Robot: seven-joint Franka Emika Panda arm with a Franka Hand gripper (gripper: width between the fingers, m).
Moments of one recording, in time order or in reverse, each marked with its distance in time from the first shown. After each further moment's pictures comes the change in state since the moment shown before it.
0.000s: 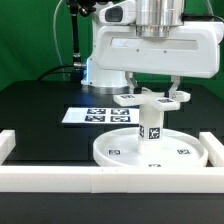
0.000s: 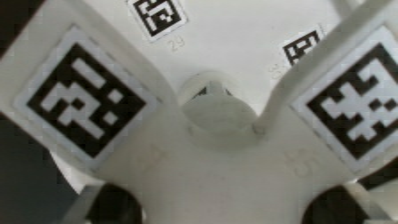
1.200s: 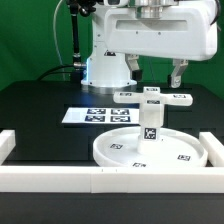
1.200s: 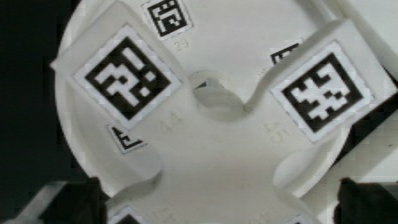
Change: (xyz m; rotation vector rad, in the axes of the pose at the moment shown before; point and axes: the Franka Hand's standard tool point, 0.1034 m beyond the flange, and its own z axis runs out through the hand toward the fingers) arm 0.000 -0.001 -0.028 0.018 -0.031 0.189
